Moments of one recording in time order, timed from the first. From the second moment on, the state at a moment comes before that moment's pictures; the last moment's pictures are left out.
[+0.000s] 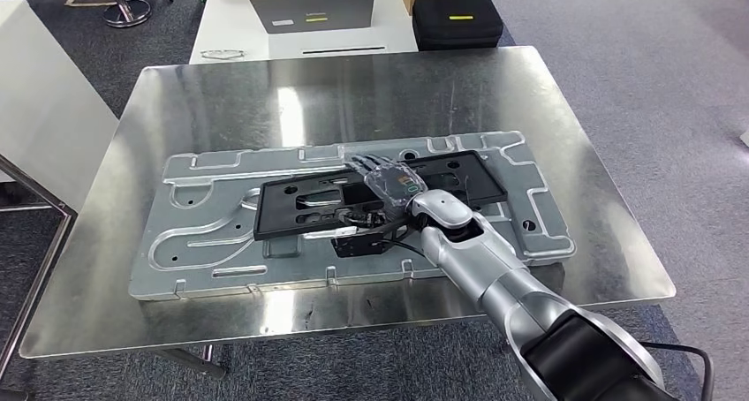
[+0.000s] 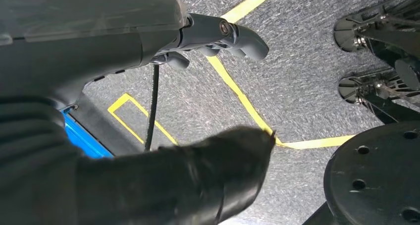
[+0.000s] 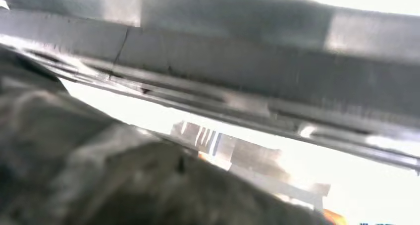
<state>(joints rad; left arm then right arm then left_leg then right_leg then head) 0.02 0.31 0.98 0.00 -1.49 -0.67 -0.32 -0.89 0.10 0.88 -0.60 1.03 -0.06 -0.28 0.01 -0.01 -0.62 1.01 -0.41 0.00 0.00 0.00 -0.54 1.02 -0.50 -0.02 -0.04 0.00</state>
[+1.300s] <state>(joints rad) 0.03 0.27 1.04 0.00 -1.50 -0.62 -0.32 -0.78 0.02 0.84 -1.31 1.07 -0.04 -0.21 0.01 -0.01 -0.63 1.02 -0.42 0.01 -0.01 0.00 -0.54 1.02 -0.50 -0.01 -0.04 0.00</state>
